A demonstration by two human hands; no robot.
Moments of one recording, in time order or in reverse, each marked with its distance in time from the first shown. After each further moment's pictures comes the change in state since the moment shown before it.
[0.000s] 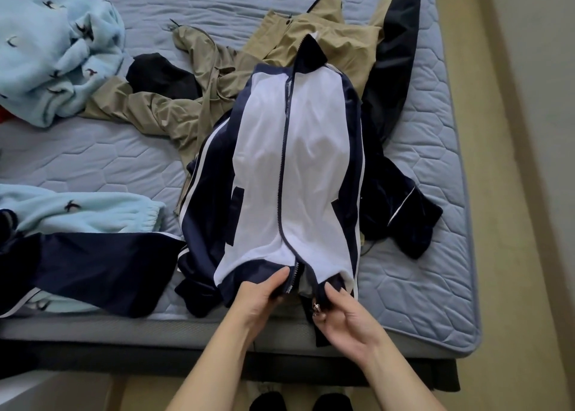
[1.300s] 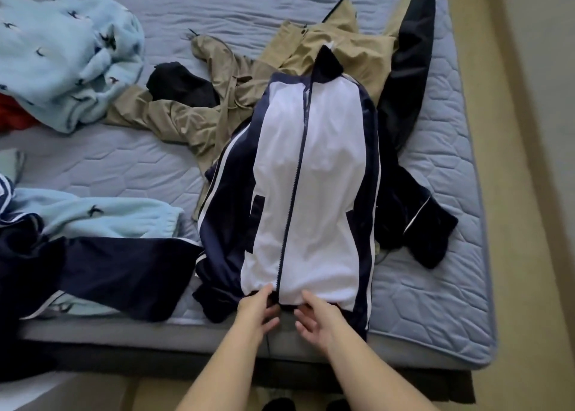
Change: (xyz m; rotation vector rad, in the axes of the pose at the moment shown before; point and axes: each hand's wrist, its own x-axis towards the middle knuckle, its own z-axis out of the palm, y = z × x) left_hand 0.022 -0.003 -0.038 0.150 0.370 -0.298; right_hand 0.066 0.052 0.019 -0.313 0.517 0.250
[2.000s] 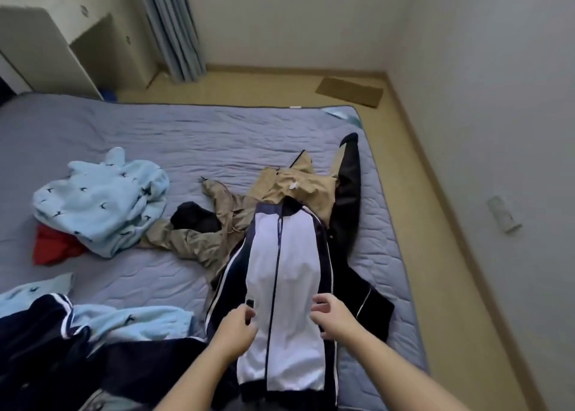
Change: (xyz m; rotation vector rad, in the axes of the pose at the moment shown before) left_hand -0.231 0.159 -0.007 1.095 0.006 0.763; right_hand -0.250 -0.154 -0.013 -0.766 -0.049 -0.680
